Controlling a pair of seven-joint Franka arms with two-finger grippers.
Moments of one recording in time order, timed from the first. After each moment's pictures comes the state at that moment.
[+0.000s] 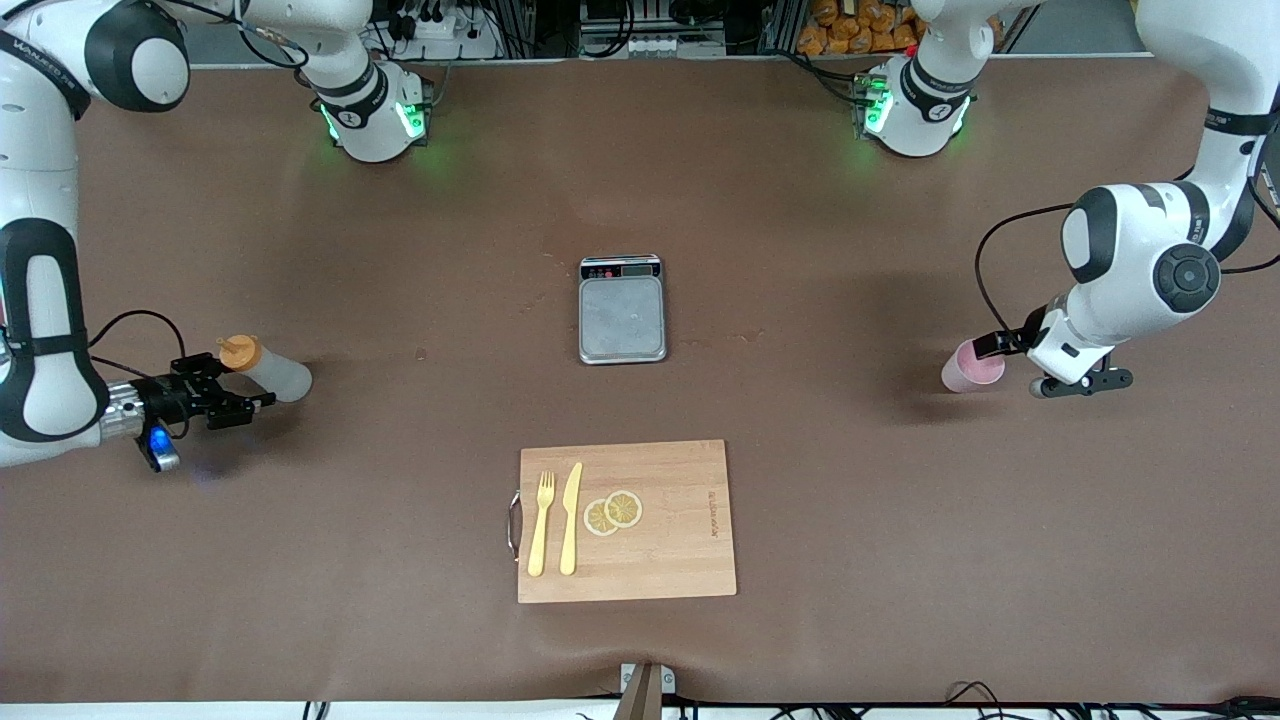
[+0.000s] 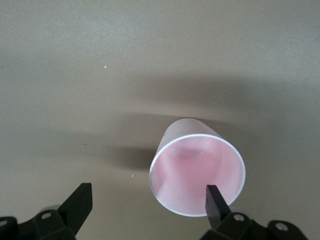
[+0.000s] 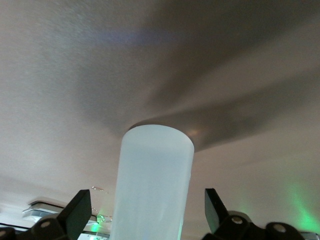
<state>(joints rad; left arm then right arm) 0.24 0.24 -0.18 -2.23 0.06 2.33 -0.10 -0.34 0.85 -0.05 -1.41 0.42 1.50 0.20</state>
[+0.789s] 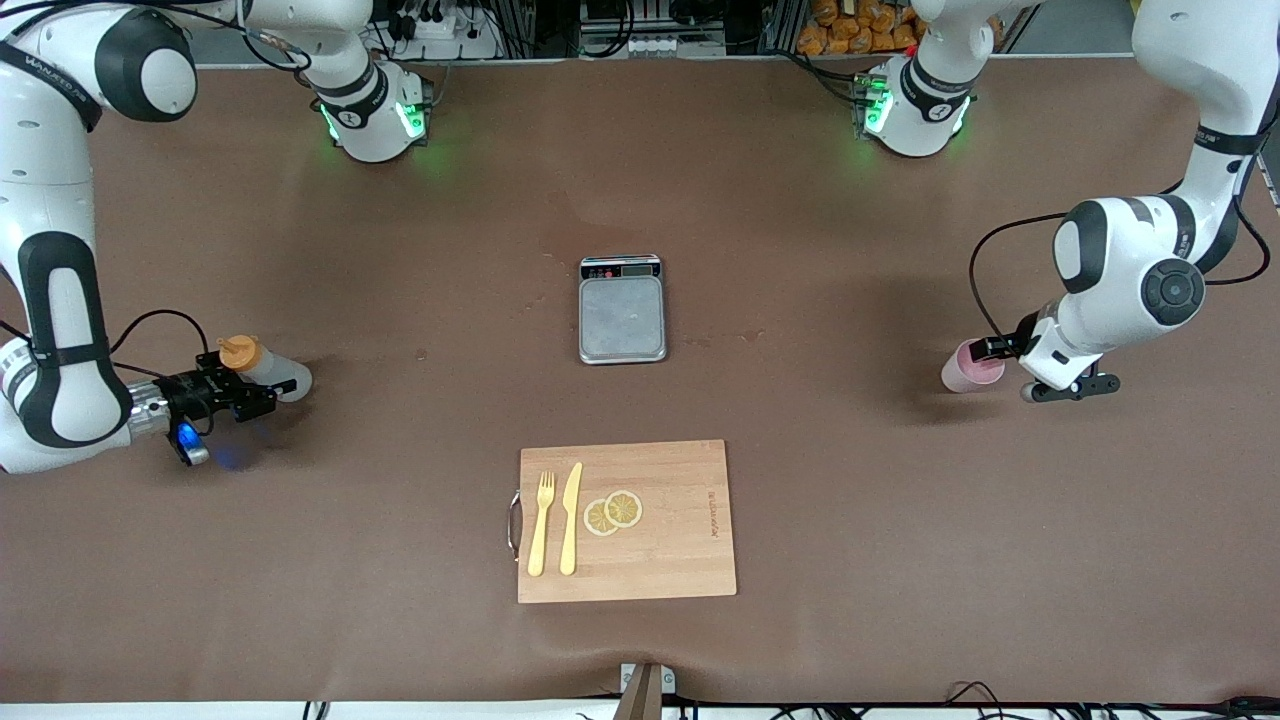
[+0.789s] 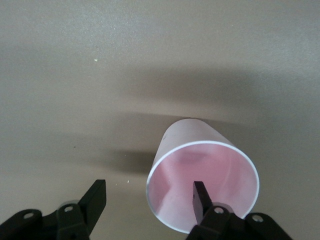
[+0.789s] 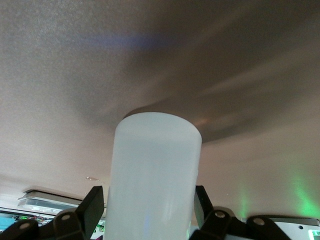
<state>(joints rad) 0.24 0.29 -0.18 -2.23 0.06 2.35 -0.10 -0.33 0.87 -0.05 -1.41 0.43 1.45 0.20</state>
